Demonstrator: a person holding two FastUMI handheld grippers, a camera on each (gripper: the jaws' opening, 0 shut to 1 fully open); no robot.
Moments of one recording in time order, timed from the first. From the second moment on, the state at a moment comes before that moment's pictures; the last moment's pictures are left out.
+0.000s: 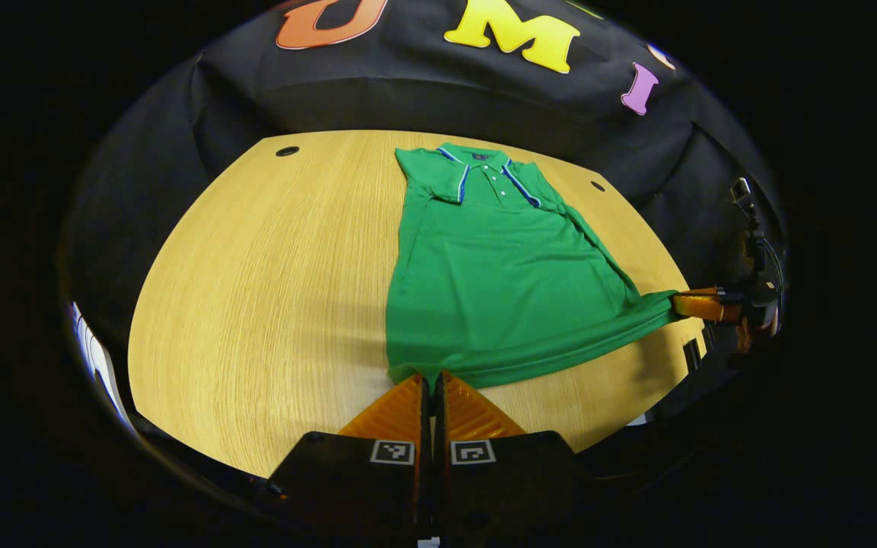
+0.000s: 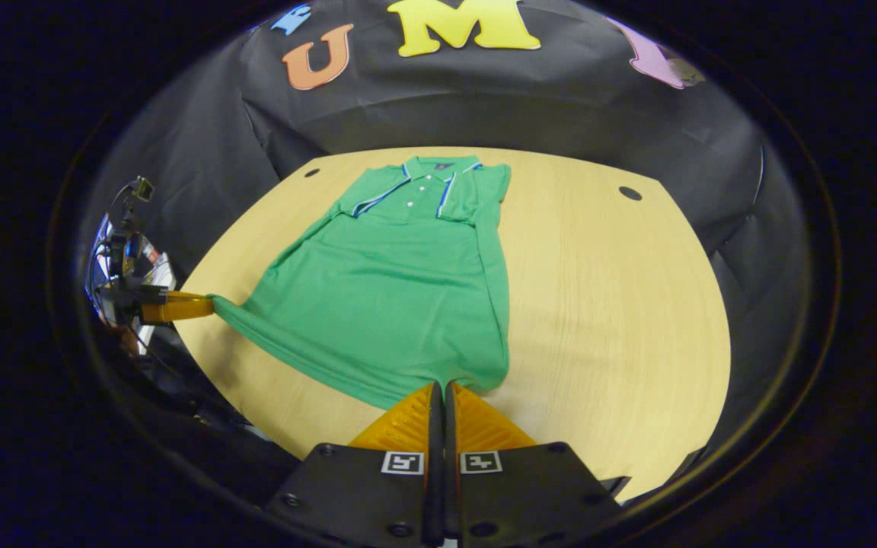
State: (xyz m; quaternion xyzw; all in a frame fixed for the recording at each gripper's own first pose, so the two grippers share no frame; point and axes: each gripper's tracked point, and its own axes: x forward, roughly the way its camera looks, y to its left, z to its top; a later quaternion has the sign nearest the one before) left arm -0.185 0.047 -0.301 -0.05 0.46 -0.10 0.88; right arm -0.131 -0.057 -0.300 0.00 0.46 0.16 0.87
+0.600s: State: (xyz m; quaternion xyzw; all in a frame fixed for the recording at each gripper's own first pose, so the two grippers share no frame) left arm -0.084 0.055 -0.250 -0.01 0.37 -0.13 0.92; right arm -0.046 -0.052 -0.245 0.00 0.40 0.14 0.90
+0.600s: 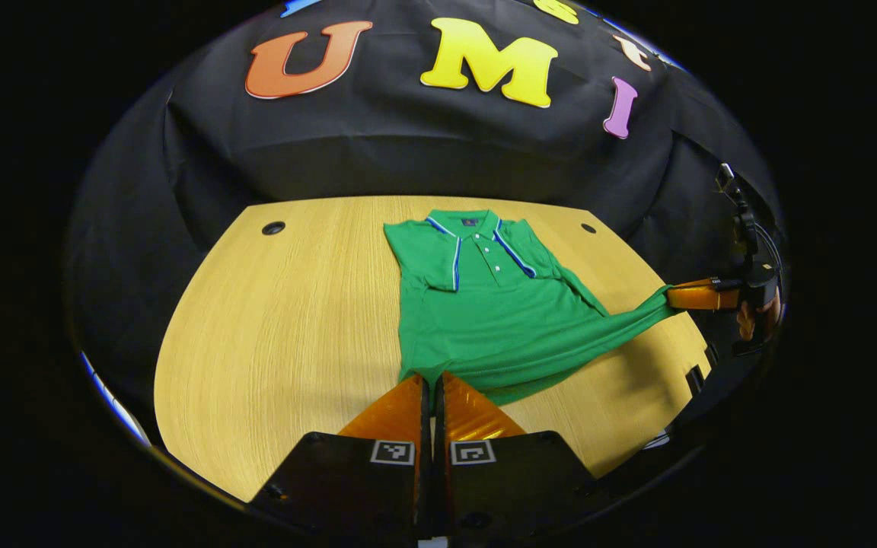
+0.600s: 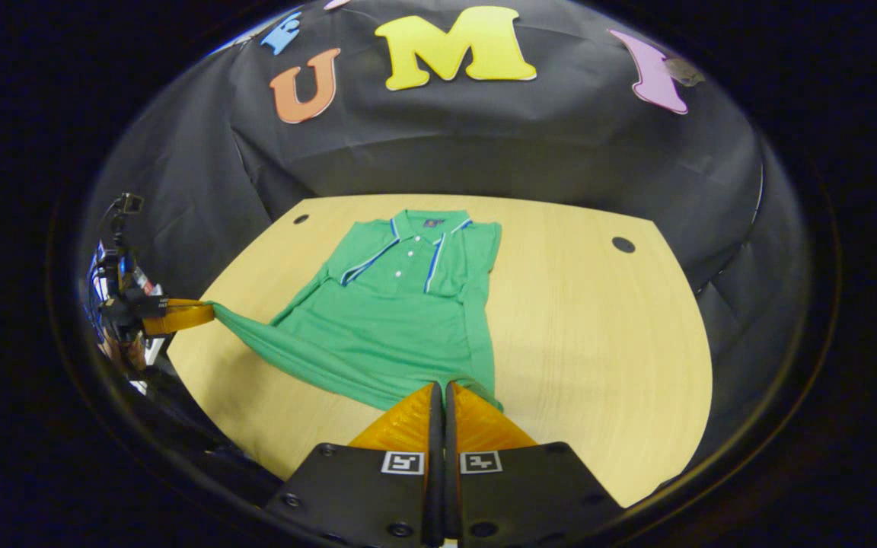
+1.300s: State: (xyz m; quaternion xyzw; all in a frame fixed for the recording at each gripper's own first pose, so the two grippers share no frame) left arm 0.046 0.051 -0.212 0.00 0.29 -0.14 0.95; right arm 0.065 -0.046 -0.216 0.02 0.35 0.11 0.93
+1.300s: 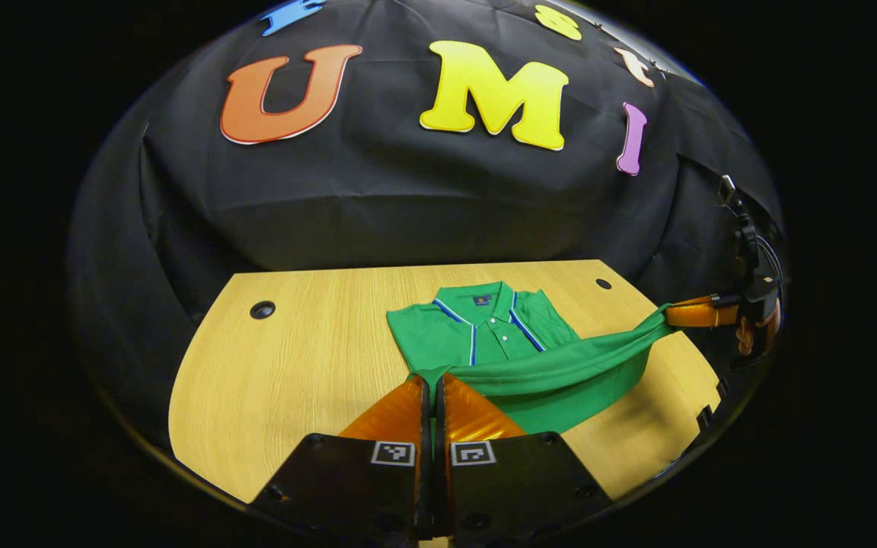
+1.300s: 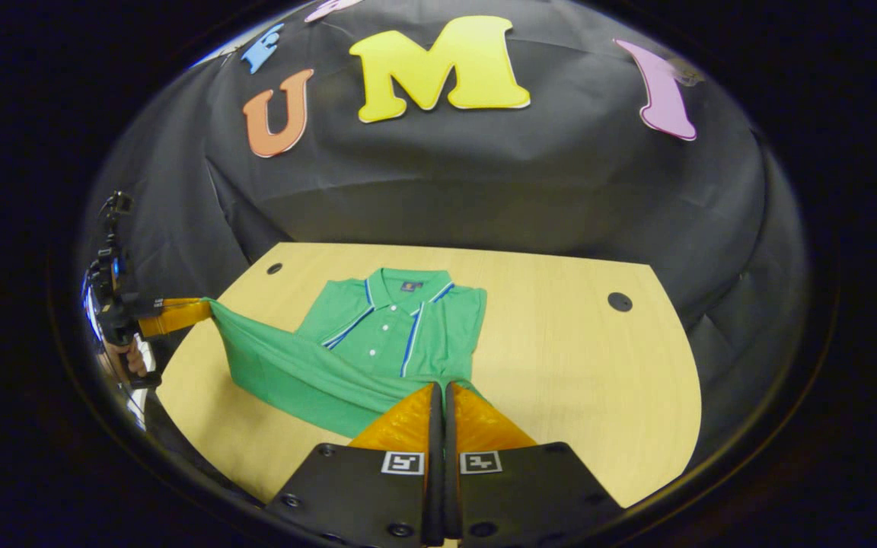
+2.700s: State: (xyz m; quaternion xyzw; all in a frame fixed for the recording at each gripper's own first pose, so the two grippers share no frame) left arm 0.246 0.051 -0.287 -0.02 0.25 -0.08 0.97; right arm 0.296 -0.030 -0.283 0.00 0.29 0.08 0.95
